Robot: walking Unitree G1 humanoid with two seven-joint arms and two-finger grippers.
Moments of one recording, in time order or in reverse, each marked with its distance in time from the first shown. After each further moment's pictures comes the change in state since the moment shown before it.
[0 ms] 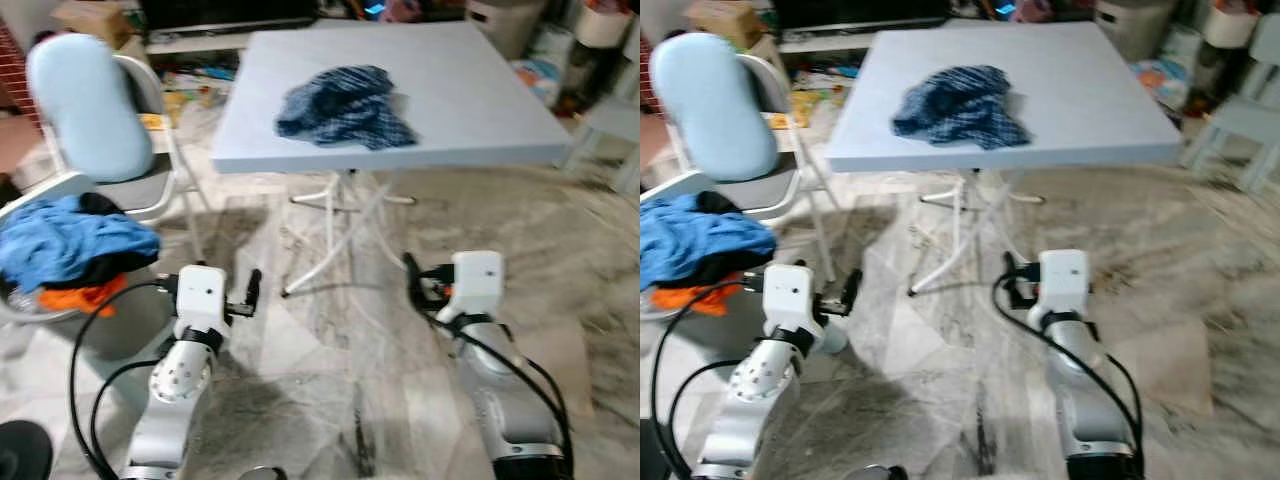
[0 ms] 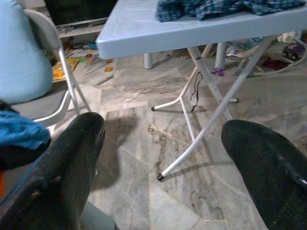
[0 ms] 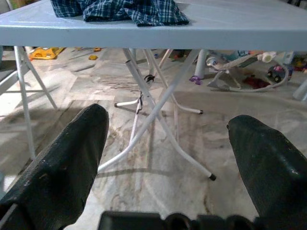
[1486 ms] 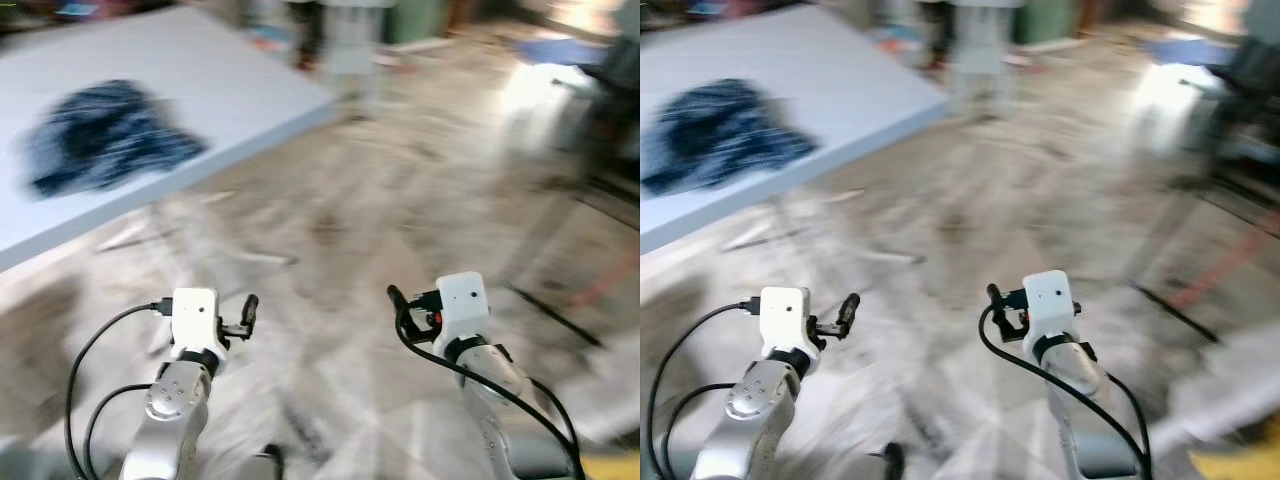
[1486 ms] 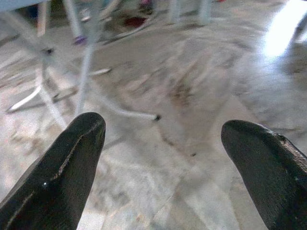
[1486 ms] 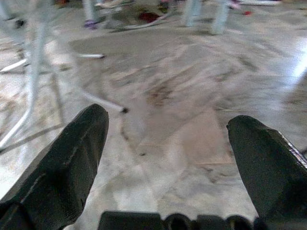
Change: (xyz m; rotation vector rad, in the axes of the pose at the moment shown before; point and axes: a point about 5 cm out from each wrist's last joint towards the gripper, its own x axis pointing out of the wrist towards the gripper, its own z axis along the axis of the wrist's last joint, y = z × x) left arm -0.015 -0.004 -0.022 -0.124 0.142 0.000; right arm -0.024 0.011 -0.009 -0.110 0.139 0.141
